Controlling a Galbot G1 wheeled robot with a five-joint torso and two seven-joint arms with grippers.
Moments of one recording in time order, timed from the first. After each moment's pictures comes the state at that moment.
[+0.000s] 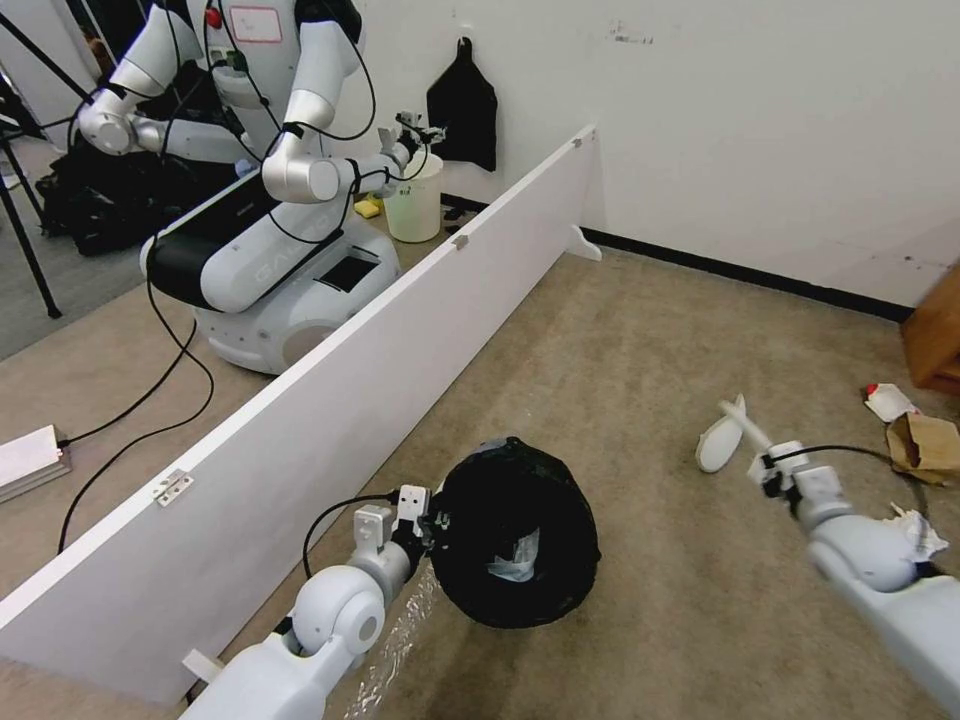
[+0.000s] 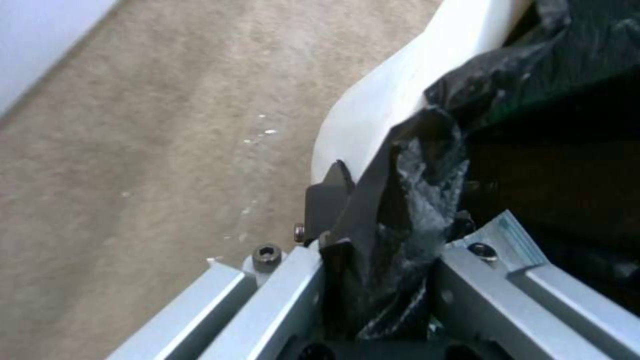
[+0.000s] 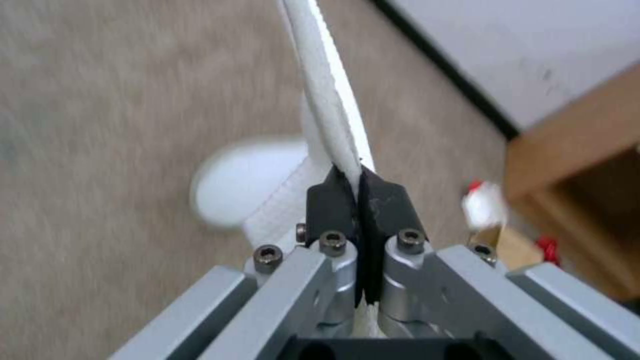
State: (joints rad) left arm 1.10 -1.11 0.02 -1.83 -0.75 0.45 -0.24; right arm -1.22 0.54 0.38 1.64 0.55 -0.28 0.25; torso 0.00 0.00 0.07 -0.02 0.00
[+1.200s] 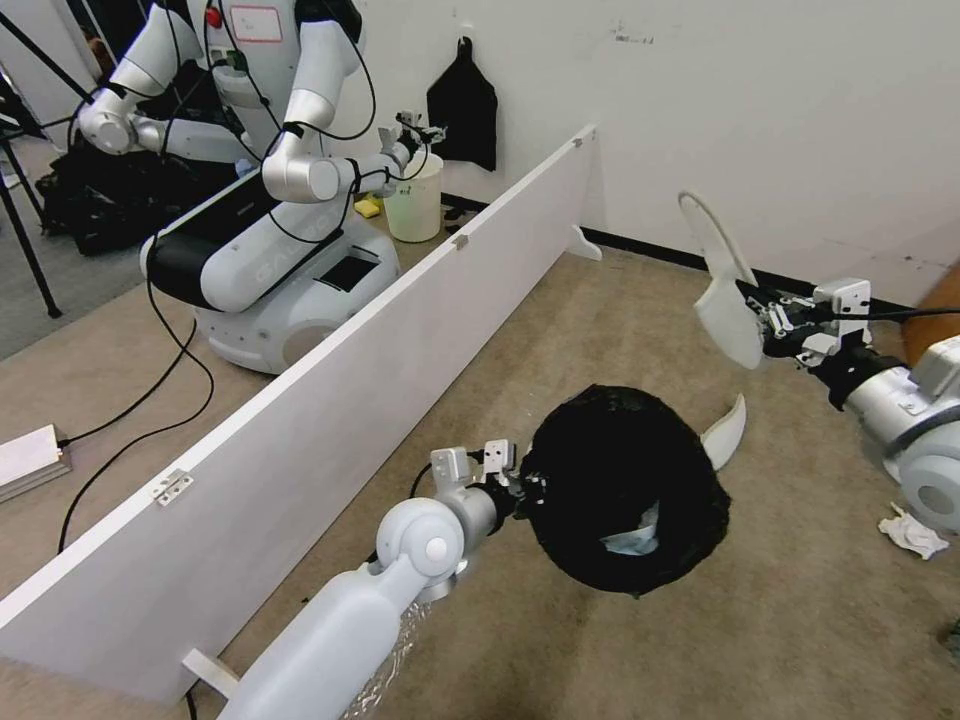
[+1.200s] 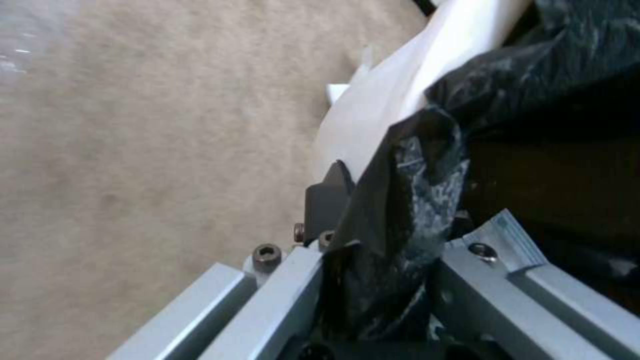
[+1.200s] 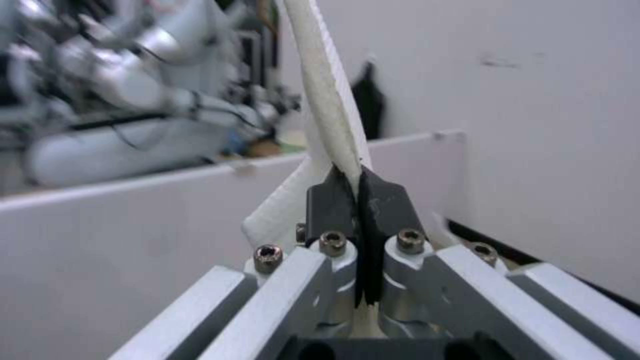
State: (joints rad) left arm 0.83 -1.31 0.16 -1.79 -1.23 0.55 -0.40; right arm -1.26 0.45 0.65 2.04 1.06 0.02 -0.03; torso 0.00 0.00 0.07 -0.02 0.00
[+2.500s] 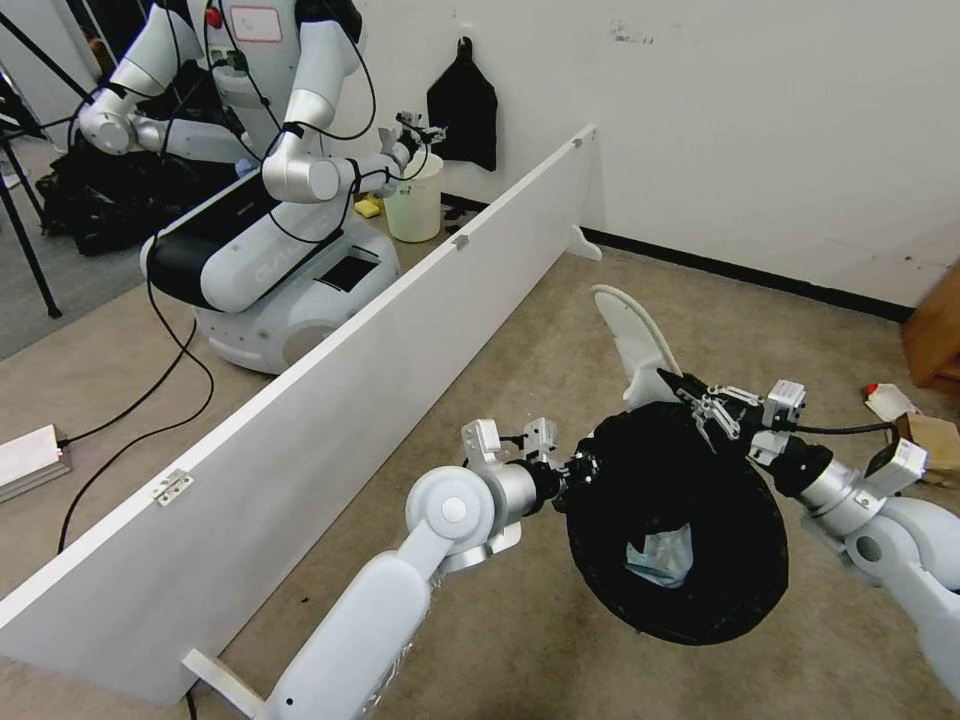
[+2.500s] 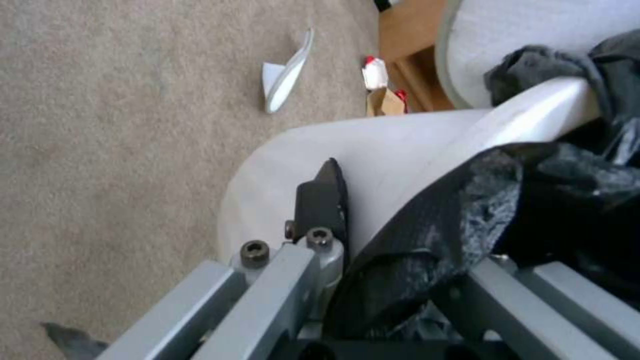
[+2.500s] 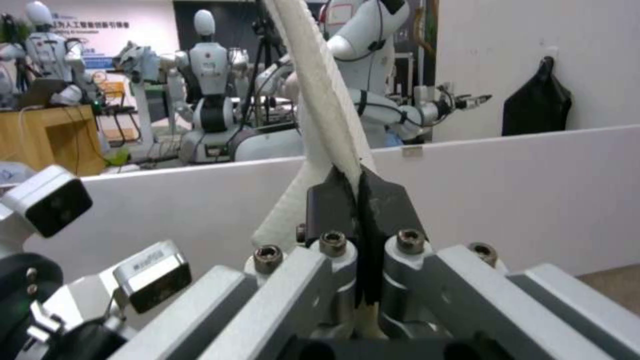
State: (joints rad) left arm 0.83 -1.41 0.09 -1.82 -1.44 0.59 -0.51; right arm -1.28 0.72 0.59 1.82 0.96 0.14 -0.65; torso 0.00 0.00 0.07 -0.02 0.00
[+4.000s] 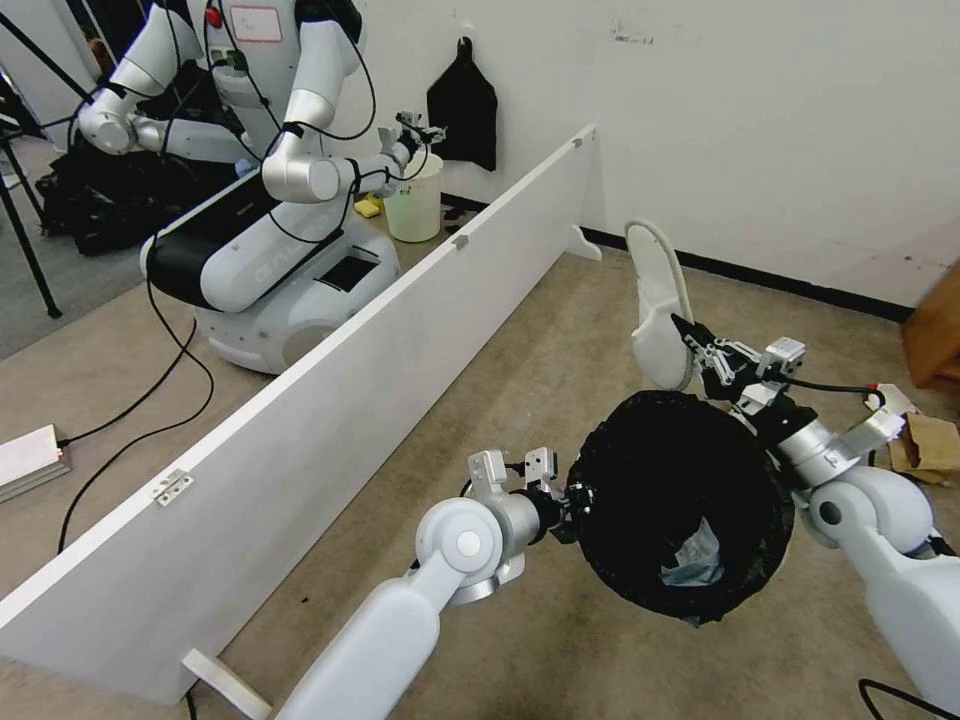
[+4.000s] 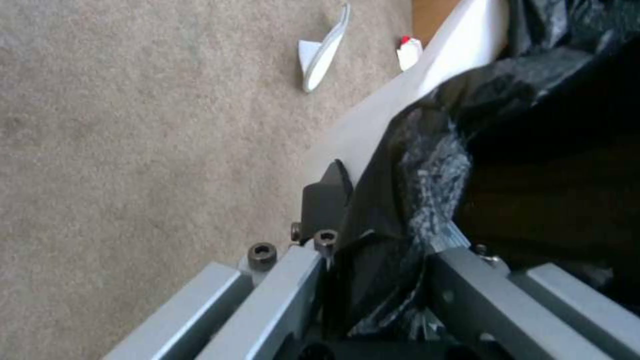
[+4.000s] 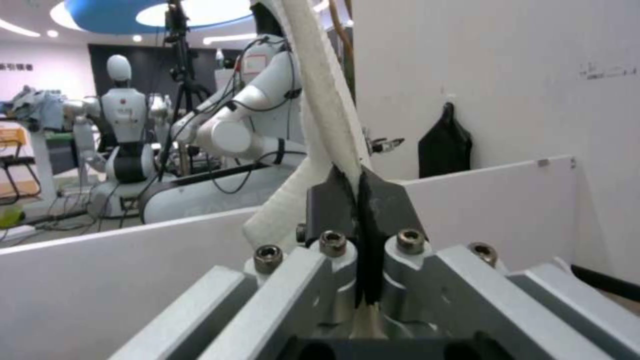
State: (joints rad) left arm 0.89 -1.41 0.14 -1.77 -1.30 0.59 -0.45; right arm -1.08 0.84 0.51 1.75 0.90 0.18 -0.46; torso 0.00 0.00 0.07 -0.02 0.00
